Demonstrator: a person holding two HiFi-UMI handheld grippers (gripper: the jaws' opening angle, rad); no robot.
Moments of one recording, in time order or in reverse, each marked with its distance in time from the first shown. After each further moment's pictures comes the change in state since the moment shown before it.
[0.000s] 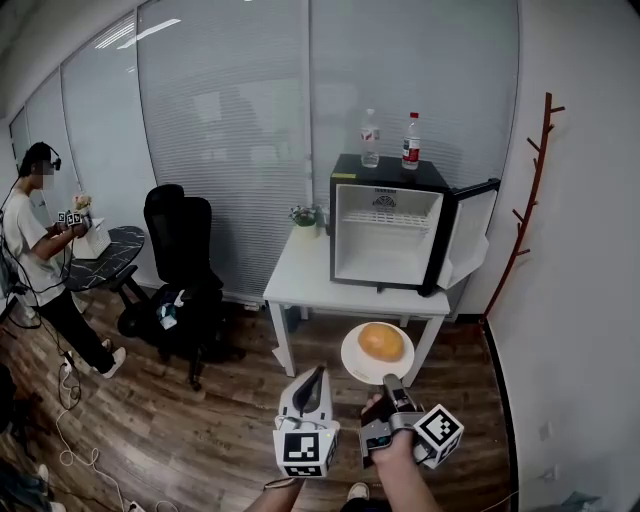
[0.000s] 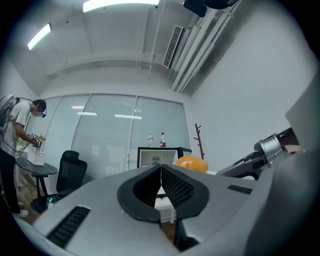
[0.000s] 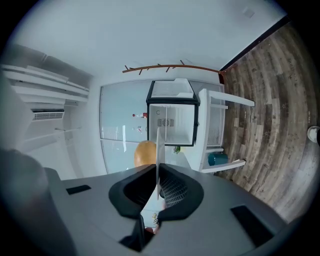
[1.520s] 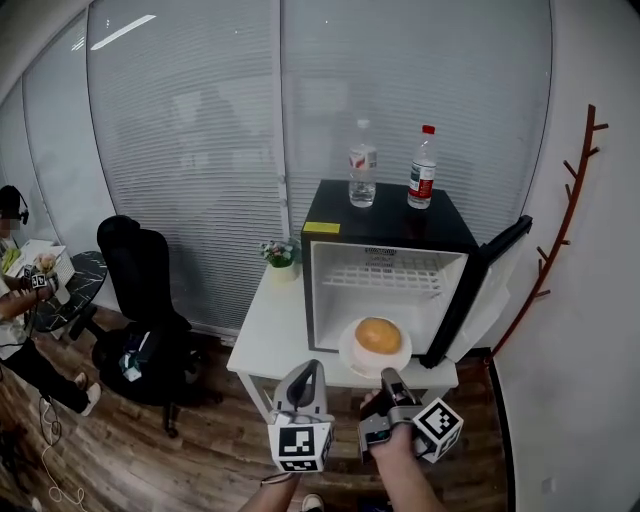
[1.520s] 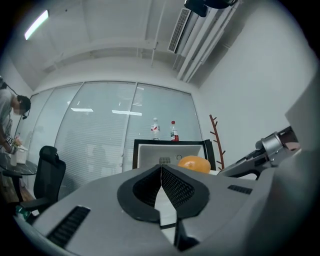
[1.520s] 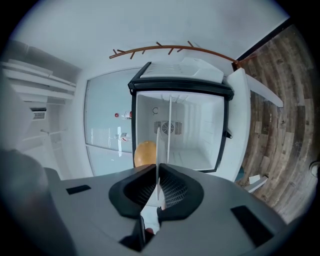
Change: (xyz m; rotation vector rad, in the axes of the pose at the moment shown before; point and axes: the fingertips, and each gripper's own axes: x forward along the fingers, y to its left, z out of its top) left arm 0.354 0.078 -0.044 -0.004 -0.001 0.004; right arm 0.336 -0.010 0.133 -0.012 -0.011 -0.007
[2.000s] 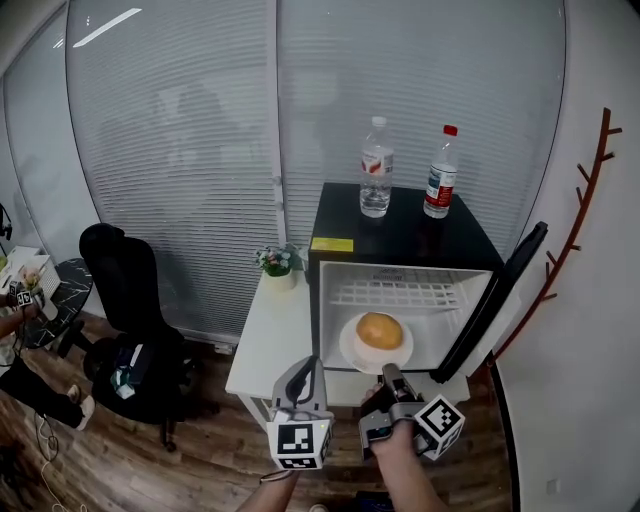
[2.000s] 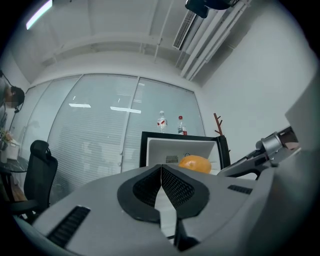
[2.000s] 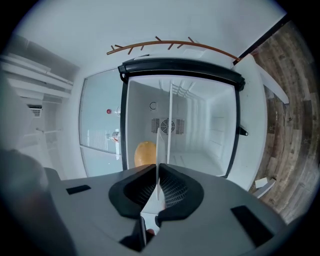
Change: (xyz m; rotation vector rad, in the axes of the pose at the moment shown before) left arm 0.081 0.059 -0.017 -0.019 0.000 -0.039; right arm 0.094 -0.005 -0.006 0.001 -0.044 -0.009
